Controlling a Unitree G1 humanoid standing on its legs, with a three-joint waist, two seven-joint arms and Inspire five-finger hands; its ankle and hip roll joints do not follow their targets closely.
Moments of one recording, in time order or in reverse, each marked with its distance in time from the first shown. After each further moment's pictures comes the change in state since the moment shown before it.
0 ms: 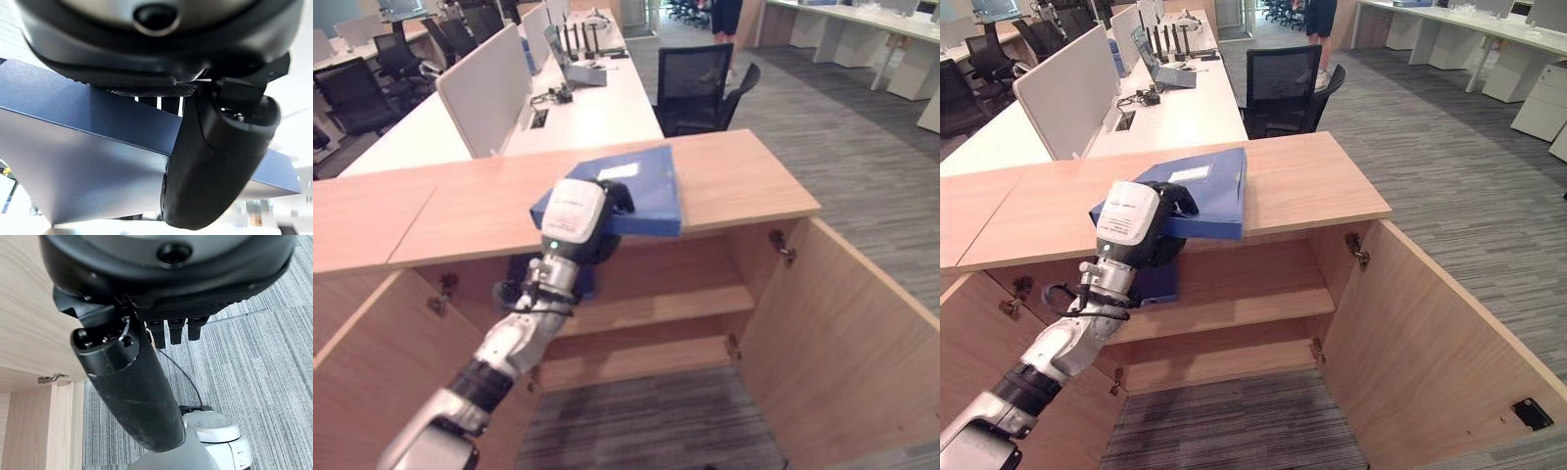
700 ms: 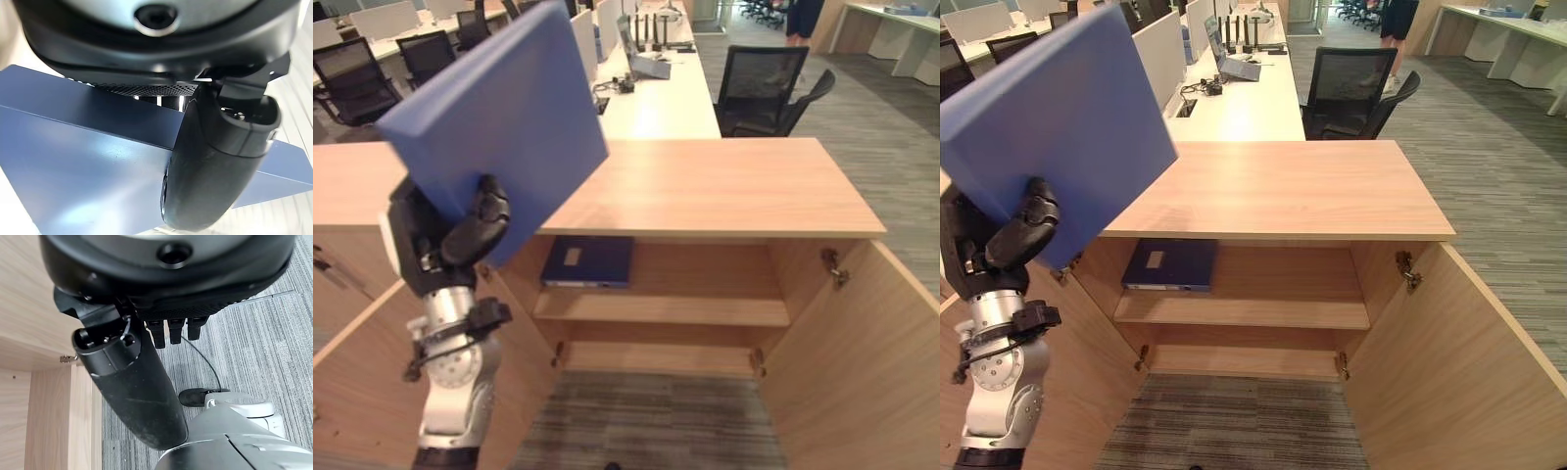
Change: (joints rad) left arm 0.356 -0.210 0.496 -0.254 -1.380 -0.257 -0.225; right arm -0.012 0.016 -0.052 -0.010 0.086 0.014 0.082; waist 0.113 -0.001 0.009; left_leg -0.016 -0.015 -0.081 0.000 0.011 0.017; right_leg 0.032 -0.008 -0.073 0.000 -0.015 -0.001
